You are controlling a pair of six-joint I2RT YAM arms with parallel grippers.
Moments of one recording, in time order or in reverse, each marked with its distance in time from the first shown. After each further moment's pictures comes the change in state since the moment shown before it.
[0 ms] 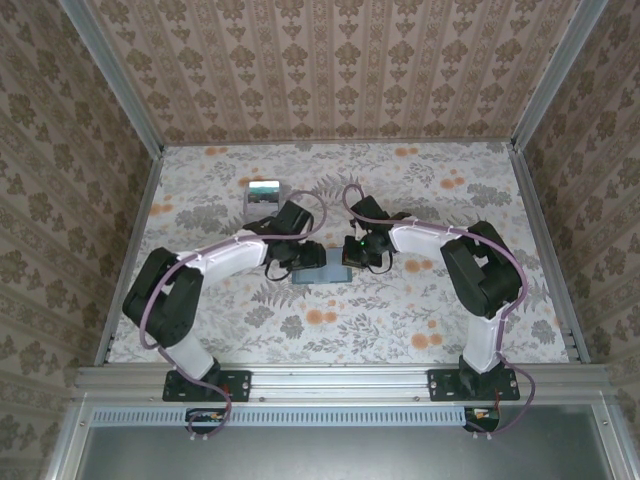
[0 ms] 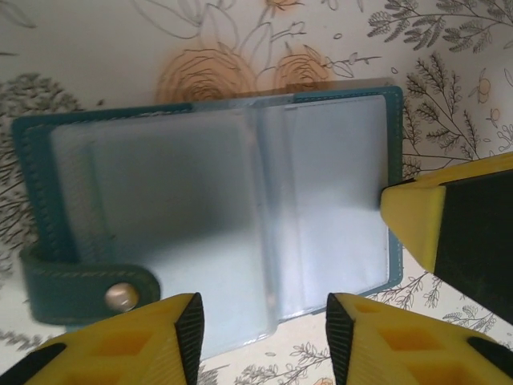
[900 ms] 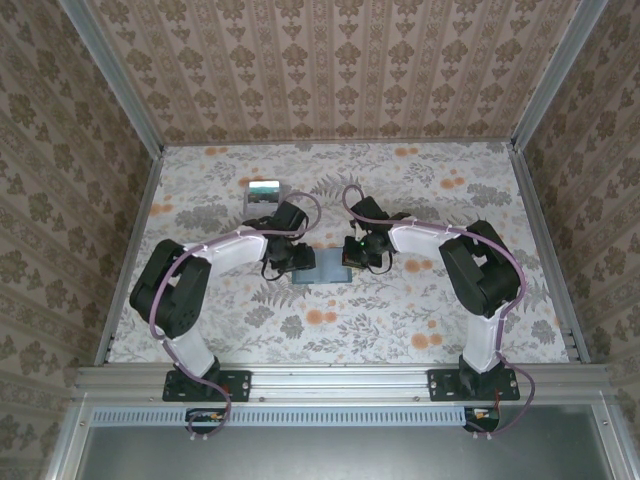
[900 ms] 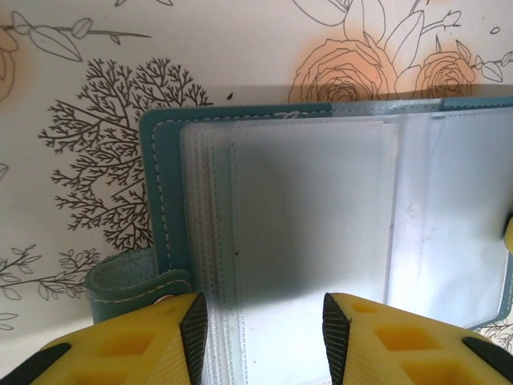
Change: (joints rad) left arm 0.055 0.053 -0.002 -0.056 -0.053 0.016; right arm 0.000 0.009 0.000 0.002 -0.003 0.000
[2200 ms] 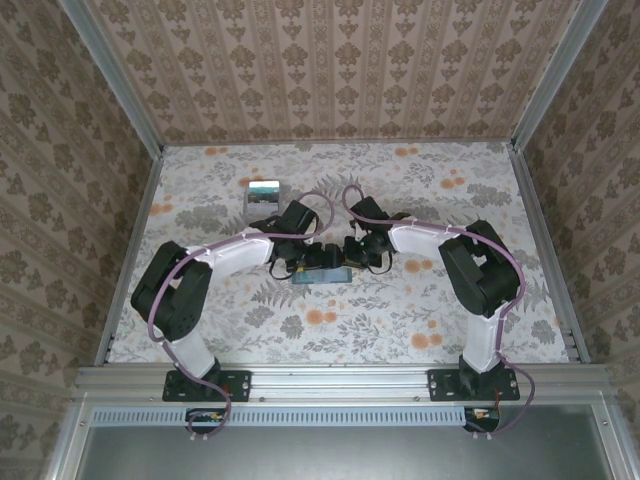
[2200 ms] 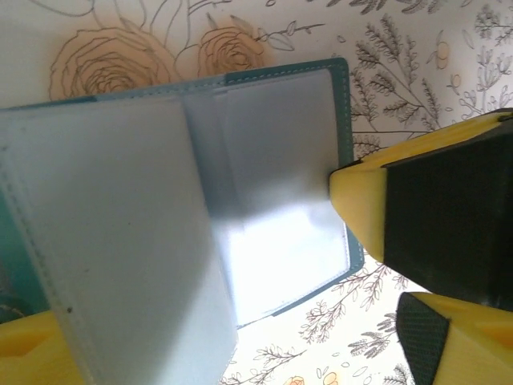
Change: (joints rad) left arm -0.066 -0.009 0.026 0.081 0.158 0.027; right arm 0.005 0.004 0.000 0.003 -0.004 0.001
